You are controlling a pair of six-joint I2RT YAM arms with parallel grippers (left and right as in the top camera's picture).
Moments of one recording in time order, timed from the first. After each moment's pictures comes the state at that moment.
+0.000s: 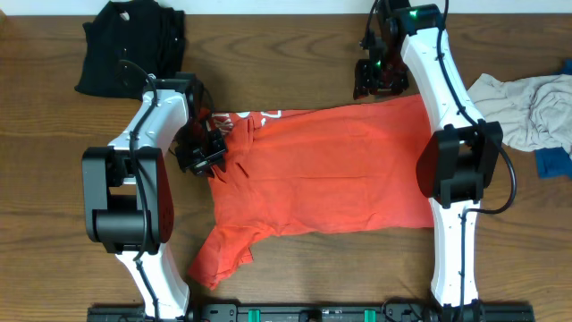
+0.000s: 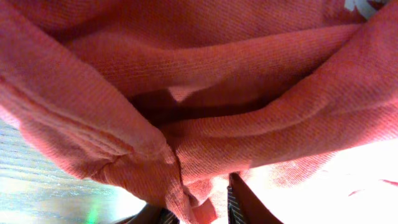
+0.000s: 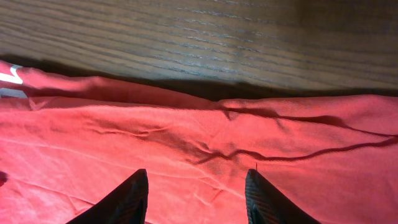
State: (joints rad) left arm -0.04 2.02 1.41 -1.17 0.24 -0.41; right arm 0.19 2.44 2.36 -1.41 -0.21 0.10
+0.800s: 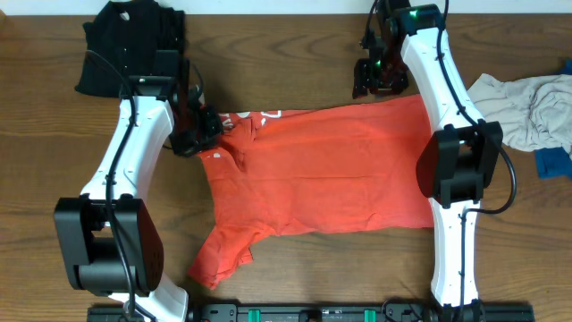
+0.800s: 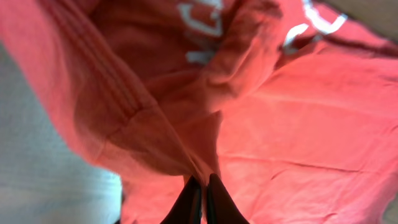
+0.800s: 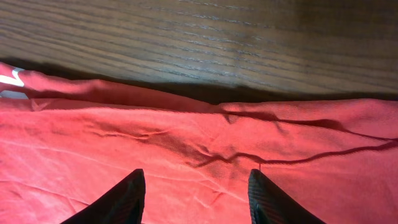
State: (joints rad) left arm -0.04 1.78 1.41 -1.05 0.29 -0.41; right arm 0.19 2.44 2.36 -1.40 -0.21 0.10
